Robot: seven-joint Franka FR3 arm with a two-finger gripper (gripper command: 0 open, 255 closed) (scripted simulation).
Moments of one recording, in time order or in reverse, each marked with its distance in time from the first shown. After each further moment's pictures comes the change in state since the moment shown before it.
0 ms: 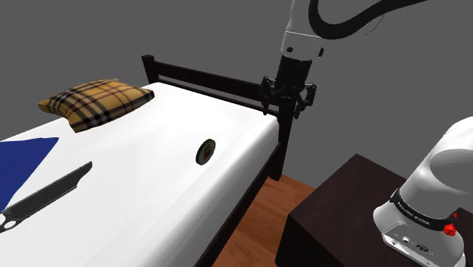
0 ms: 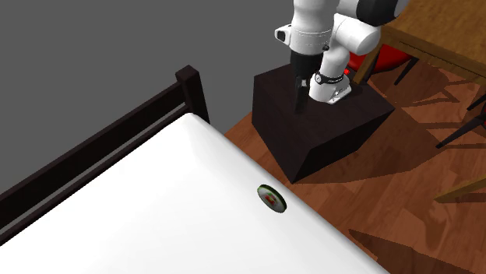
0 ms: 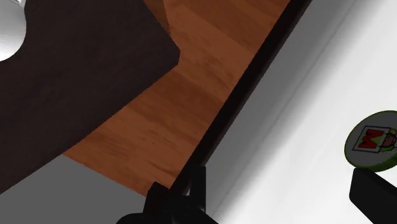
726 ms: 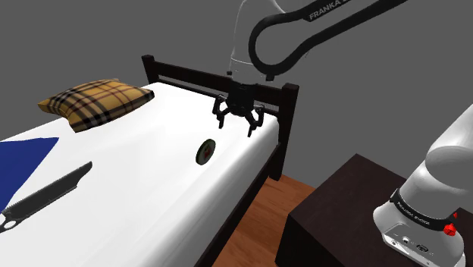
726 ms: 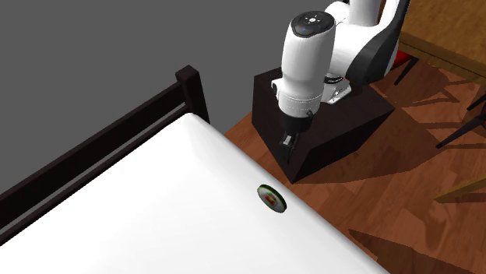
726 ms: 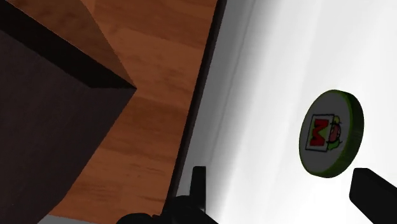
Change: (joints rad) arm -0.085 0.455 0.248 0.246 -0.169 0.244 0.540
